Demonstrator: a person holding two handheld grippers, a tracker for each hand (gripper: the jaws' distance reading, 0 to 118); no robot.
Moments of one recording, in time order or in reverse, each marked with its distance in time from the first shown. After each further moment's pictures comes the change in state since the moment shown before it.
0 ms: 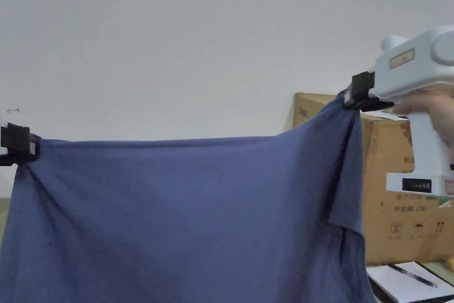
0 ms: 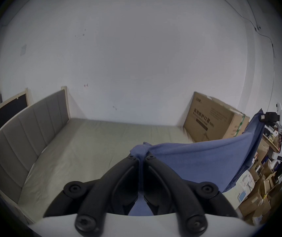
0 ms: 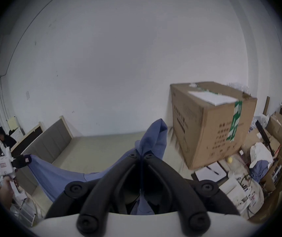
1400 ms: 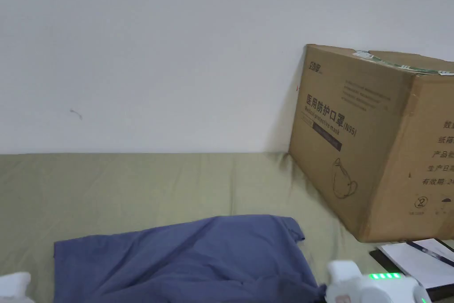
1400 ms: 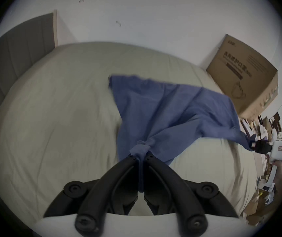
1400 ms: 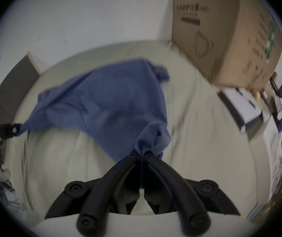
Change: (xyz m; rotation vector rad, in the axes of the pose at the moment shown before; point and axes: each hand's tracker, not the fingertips) left arm -0.068 -0.308 -0.236 -0.531 0.044 0.116; right arm 0.051 -0.408 -0.209 -0.640 -0.060 0.038
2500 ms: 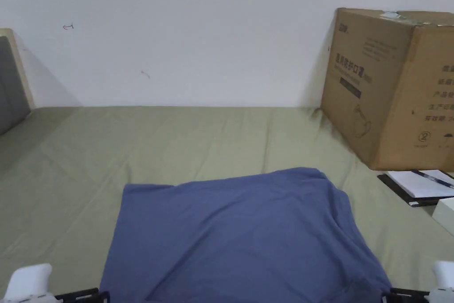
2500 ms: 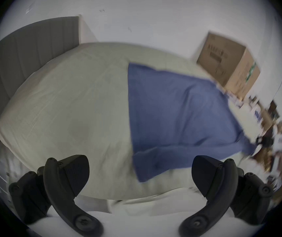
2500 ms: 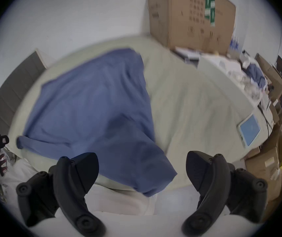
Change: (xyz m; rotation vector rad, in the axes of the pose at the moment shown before) left arm -0.040 -0.242 0.245 0.166 -0.045 0.039; right arm 0.027 -0.233 0.197 0.176 -0.033 -0.054
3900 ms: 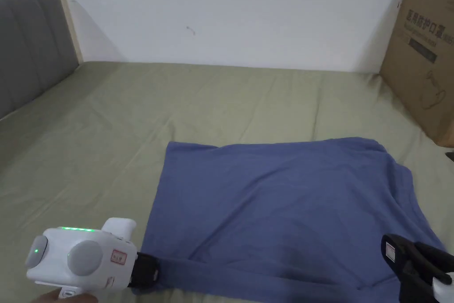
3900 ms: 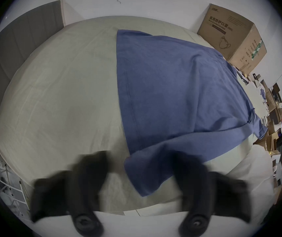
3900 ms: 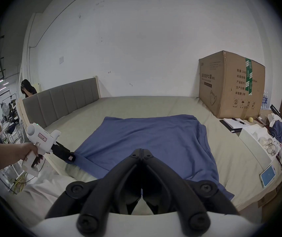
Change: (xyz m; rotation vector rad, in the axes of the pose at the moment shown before) left arm 0.003 0.004 -0.099 -0.344 0.091 -0.178; right arm -0.142 -0.018 0.067 0.408 0.300 0.227
